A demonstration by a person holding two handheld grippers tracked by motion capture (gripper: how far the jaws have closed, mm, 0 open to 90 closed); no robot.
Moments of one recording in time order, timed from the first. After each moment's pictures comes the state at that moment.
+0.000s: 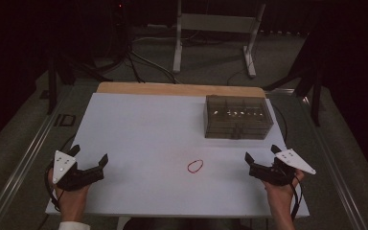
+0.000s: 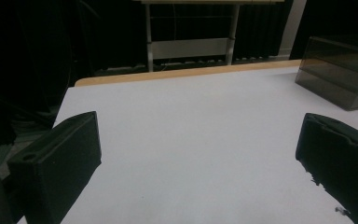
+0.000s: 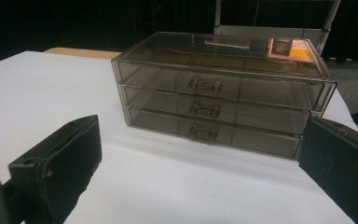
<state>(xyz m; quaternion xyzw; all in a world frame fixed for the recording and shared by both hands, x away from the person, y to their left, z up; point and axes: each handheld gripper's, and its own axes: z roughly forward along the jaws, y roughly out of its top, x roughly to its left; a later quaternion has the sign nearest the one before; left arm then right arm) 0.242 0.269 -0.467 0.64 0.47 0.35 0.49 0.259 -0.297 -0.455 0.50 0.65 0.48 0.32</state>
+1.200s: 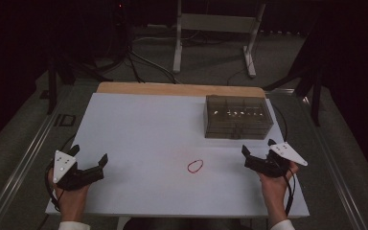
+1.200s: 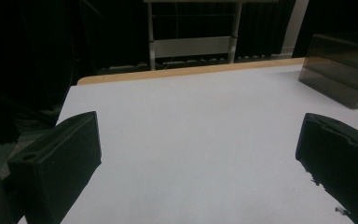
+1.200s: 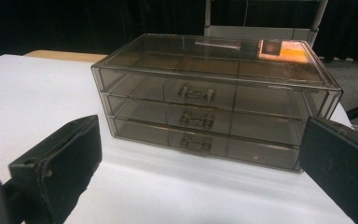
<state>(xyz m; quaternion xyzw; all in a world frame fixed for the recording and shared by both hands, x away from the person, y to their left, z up) 0.243 0.269 -0.469 0.64 0.48 0.36 0.48 0.283 -0.290 -0.460 0.51 0.64 0.47 0.33</state>
